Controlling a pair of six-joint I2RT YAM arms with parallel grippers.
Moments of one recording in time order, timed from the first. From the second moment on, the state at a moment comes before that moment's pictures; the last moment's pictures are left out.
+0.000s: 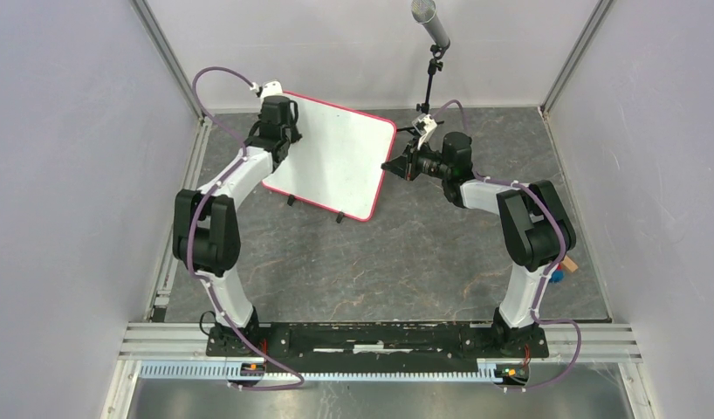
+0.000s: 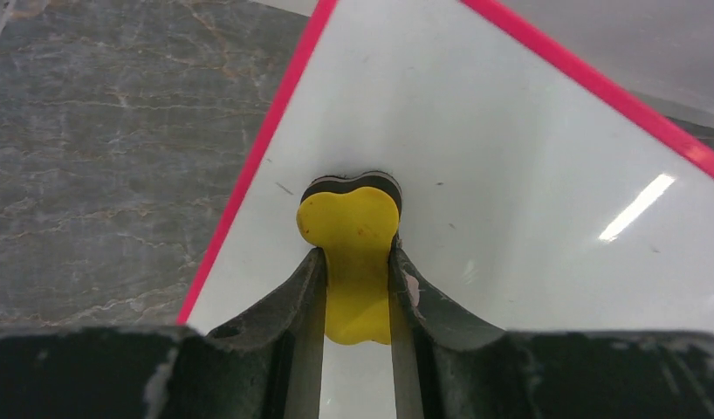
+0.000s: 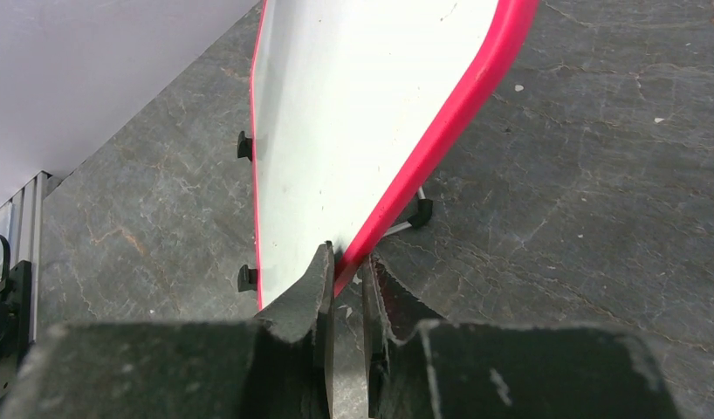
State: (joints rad) left arm -0.23 1.83 1.41 -0.07 -0.32 -0.32; right arm 0.31 1.89 1.04 0.65 -0.74 0.27
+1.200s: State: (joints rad) left arm -0.12 1.92 1.54 -0.06 -0.26 -0.32; right arm 0.32 1.89 1.05 0.63 -0.73 0.25
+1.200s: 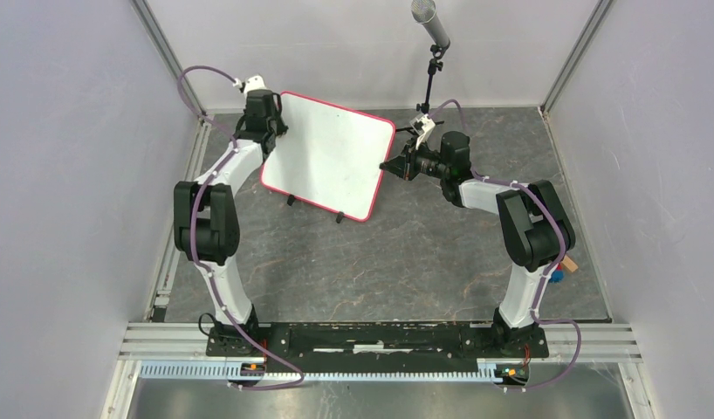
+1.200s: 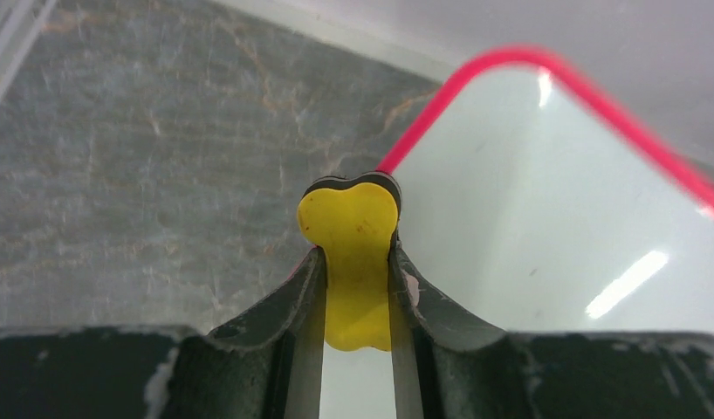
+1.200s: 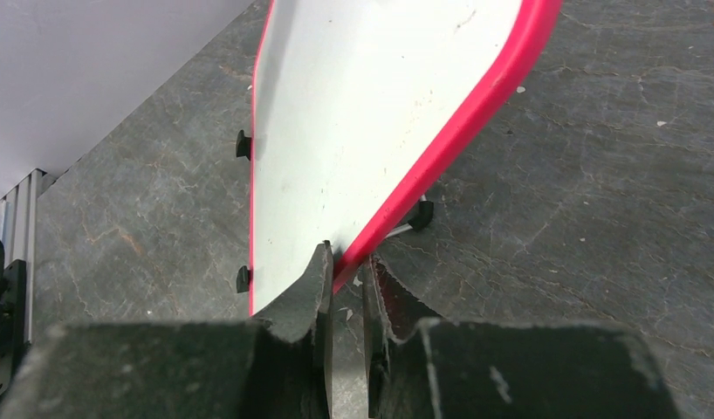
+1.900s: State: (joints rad) left arm -0.17 1.69 0.92 0.14 -0.35 -0.55; right arm 0.32 1.89 1.05 0.63 -0.73 0.25
